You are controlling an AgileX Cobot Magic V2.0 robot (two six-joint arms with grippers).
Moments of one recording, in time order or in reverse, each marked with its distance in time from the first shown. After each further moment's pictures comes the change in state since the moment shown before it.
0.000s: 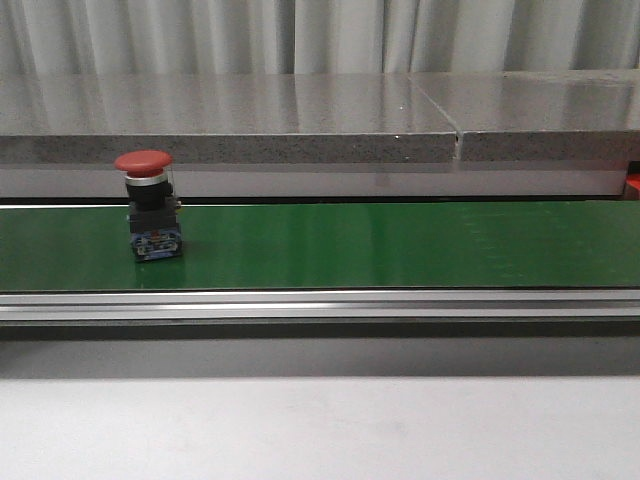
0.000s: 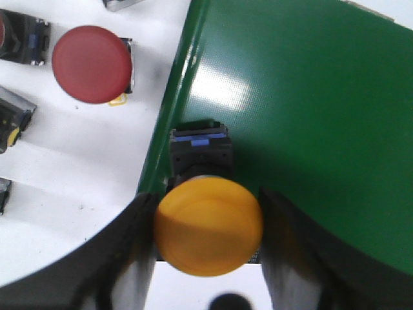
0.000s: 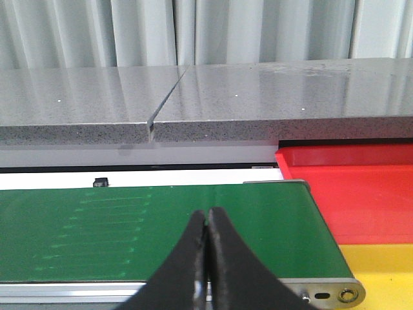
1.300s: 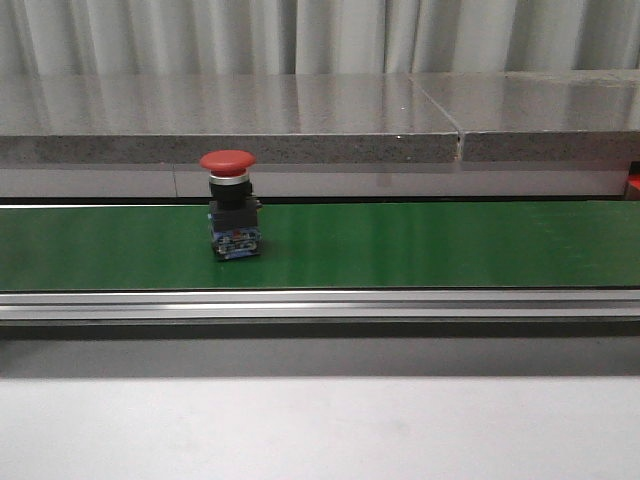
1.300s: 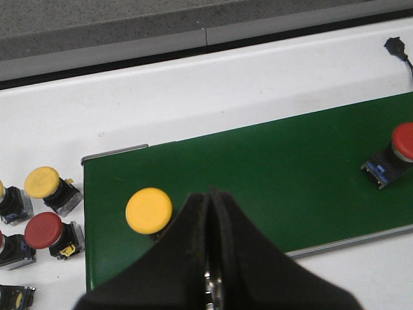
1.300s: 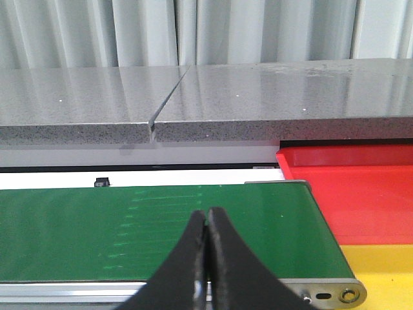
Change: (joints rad) left arm -0.358 -0.679 0.314 0.052 -0.358 0.168; right arm 0.000 0.000 0.000 0.000 0.000 0.000
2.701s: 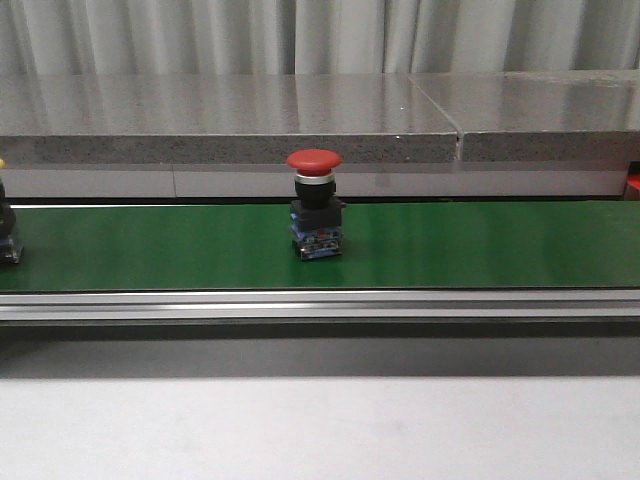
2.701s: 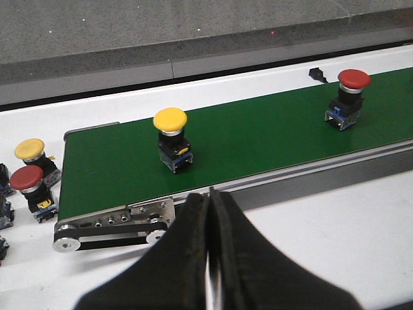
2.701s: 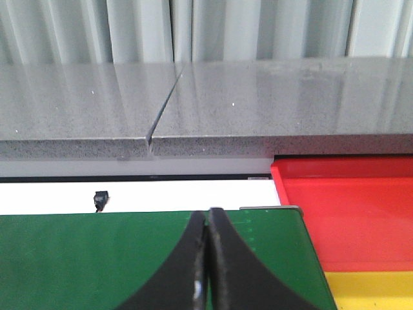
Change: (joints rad) left arm 0.000 -0.847 0.391 -0.076 0.163 -0.002; right arm 0.002 0.253 -0.303 -0.006 0.156 0.000
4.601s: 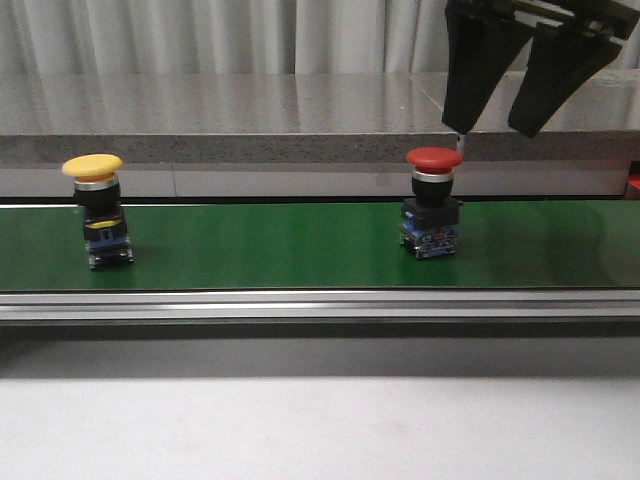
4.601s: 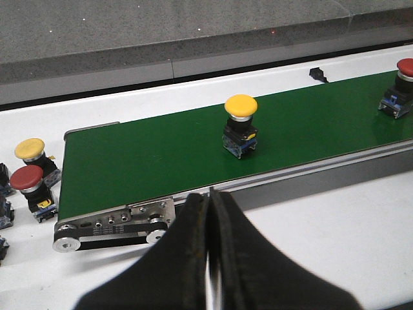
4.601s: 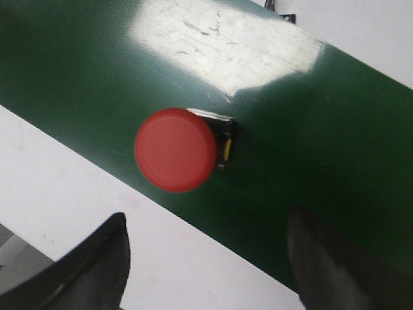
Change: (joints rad) left arm 0.000 0.000 0.000 0.000 0.000 0.000; right arm 0.313 1.441 -1.220 0.328 0.989 -0.346
